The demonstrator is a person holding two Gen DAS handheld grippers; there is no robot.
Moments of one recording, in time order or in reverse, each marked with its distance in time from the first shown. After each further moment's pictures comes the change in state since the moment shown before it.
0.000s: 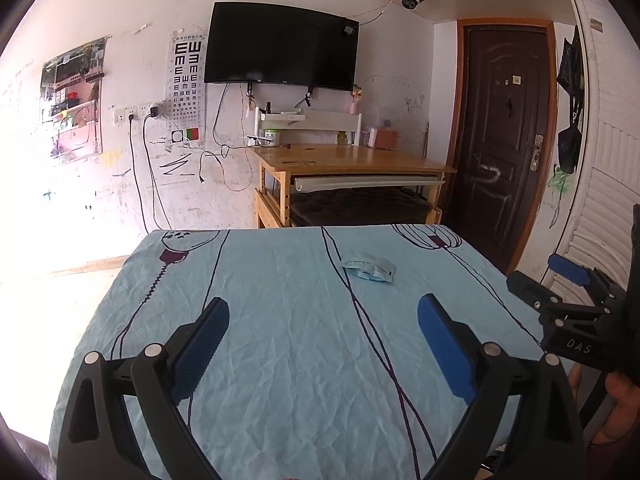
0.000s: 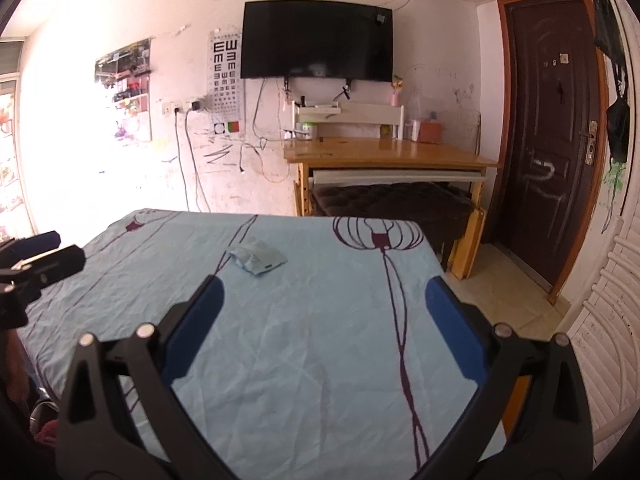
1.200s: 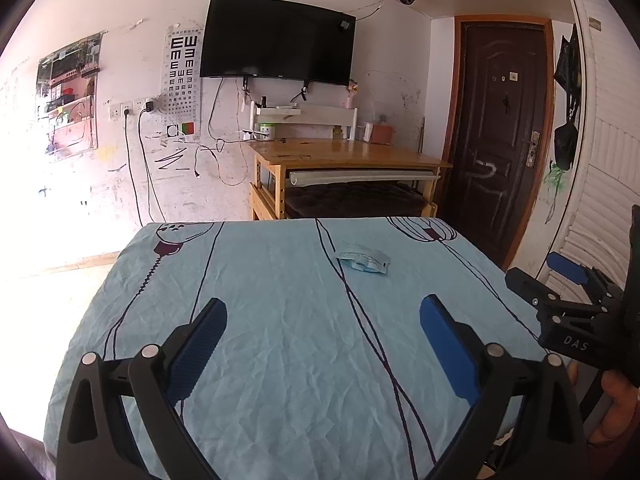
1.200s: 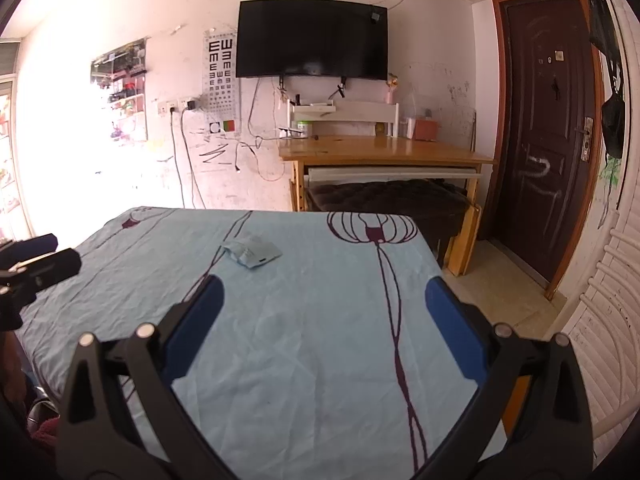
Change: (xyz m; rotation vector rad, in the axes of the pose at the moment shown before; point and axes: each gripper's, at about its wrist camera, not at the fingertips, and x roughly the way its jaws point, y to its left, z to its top) left arm 0.000 -0.007 -0.005 -0.002 0.019 -0.014; right arm -0.002 -0.005 -0.005 0.007 -0.002 -0.020
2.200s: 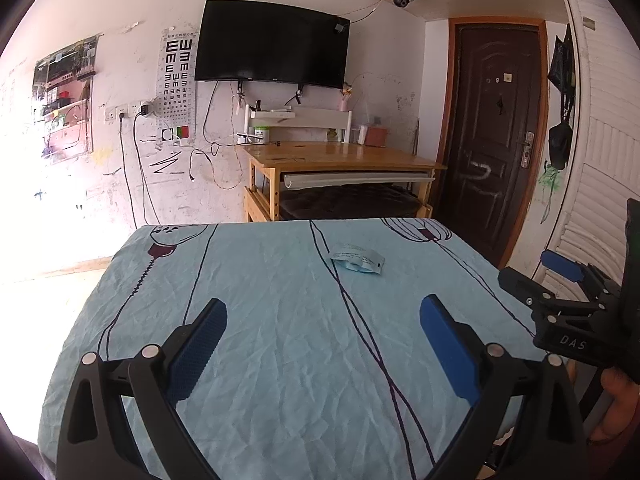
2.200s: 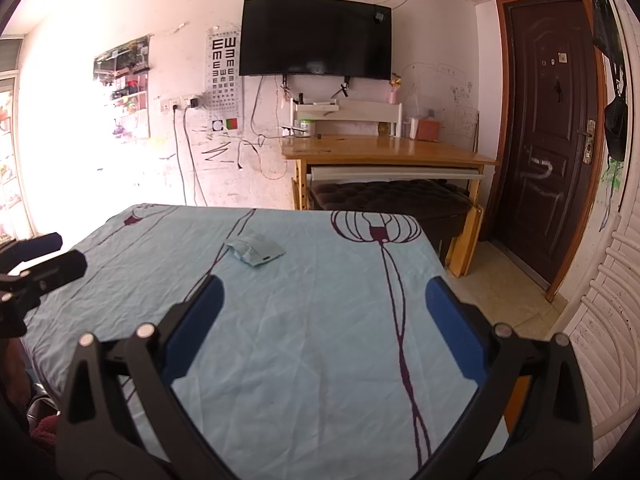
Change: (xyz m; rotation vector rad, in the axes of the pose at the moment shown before) left arm 0.002 -0.002 -0.007 0.007 -0.021 -0.026; right arm -0.001 0.002 -0.002 -0.008 0.006 0.009
